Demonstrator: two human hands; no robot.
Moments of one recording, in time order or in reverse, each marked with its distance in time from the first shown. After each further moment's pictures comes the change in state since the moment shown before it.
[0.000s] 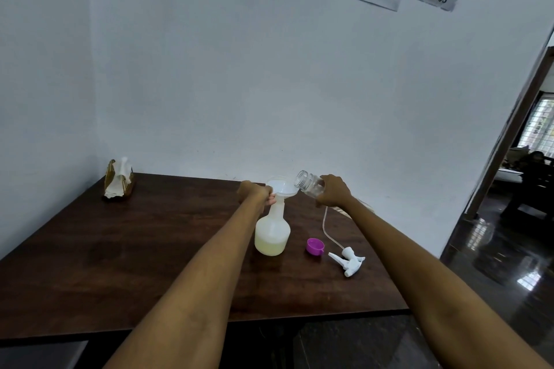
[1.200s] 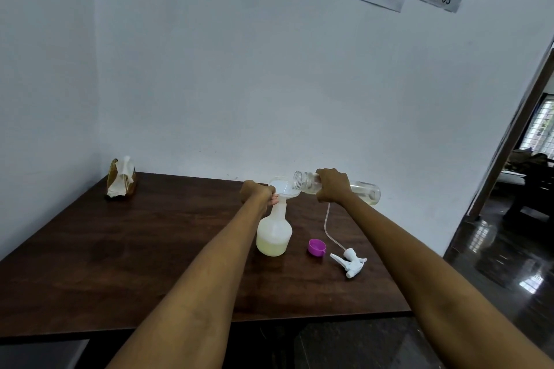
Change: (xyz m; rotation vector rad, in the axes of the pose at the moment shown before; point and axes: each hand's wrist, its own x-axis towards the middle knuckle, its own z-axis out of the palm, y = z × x) left_hand 0.000 0.001 0.001 0.032 0.004 -0.016; right_hand 0.007 -0.011 -0.007 -0.266 0.066 -0.122
